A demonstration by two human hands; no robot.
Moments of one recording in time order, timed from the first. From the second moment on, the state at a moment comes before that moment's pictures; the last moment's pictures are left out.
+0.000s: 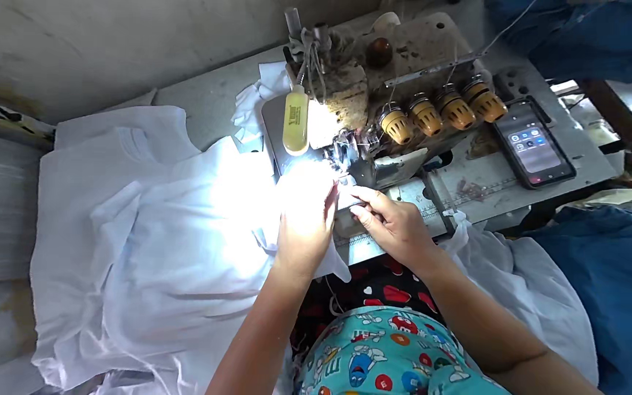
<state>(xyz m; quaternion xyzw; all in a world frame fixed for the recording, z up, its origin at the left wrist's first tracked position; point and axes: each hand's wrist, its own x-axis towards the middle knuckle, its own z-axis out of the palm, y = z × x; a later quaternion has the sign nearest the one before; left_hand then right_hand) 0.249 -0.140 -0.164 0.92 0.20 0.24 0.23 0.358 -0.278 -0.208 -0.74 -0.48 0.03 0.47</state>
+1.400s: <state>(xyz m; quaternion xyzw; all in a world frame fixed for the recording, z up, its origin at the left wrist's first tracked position) 0.244 -0.152 -0.105 0.95 0.08 0.20 0.23 0.372 -0.296 -0.183 -0.63 -0.44 -0.03 0.64</state>
